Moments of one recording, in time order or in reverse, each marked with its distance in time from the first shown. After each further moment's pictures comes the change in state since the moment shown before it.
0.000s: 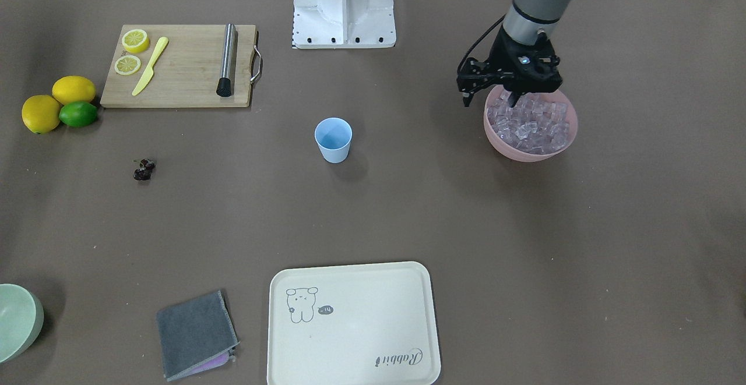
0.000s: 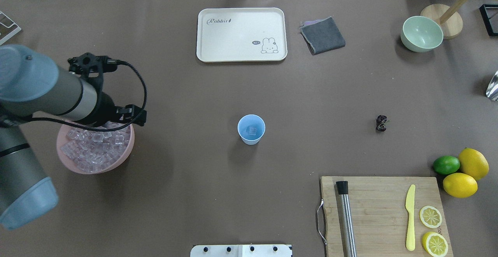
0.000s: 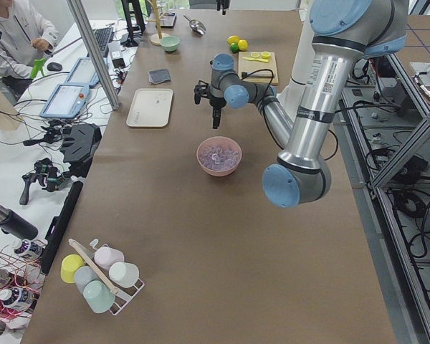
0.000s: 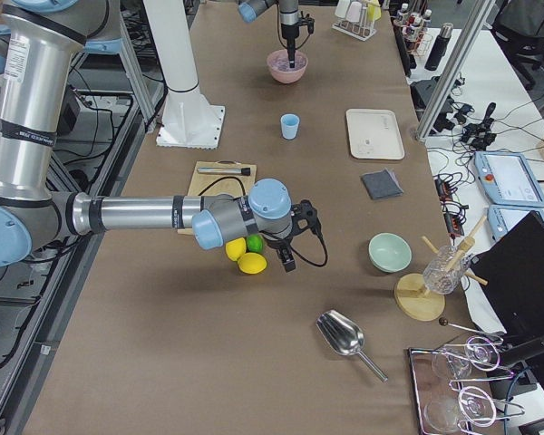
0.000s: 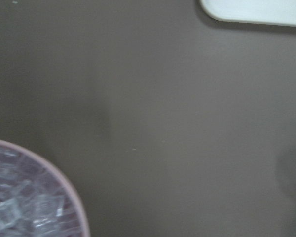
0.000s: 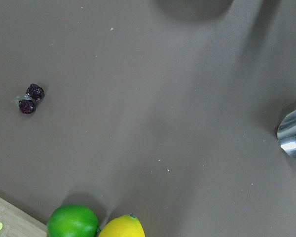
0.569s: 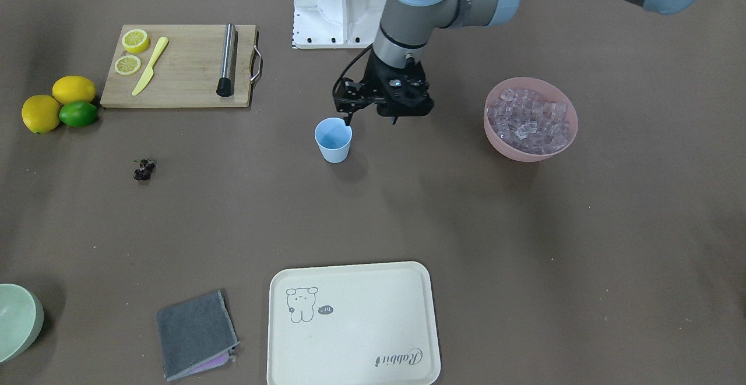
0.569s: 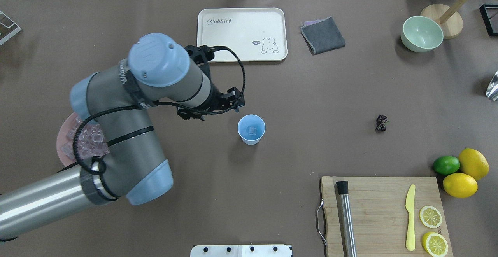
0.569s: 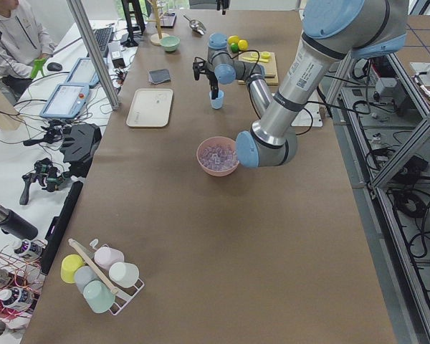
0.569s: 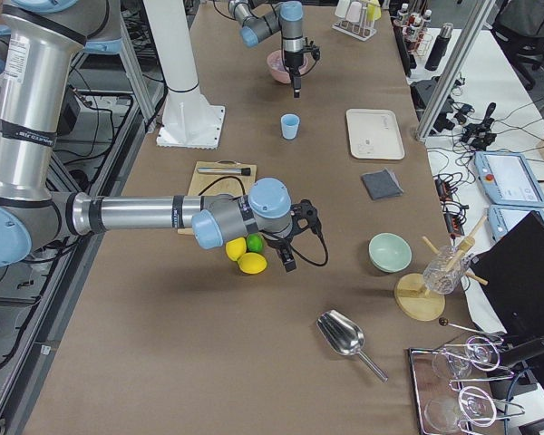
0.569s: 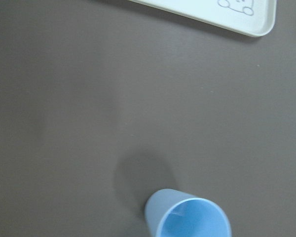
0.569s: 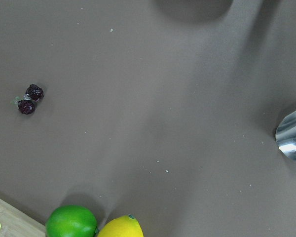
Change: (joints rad) left arm 0.092 -0.447 0.278 0.011 0.023 -0.266; right arm 0.003 -0.001 0.005 0.003 -0.005 -0.002
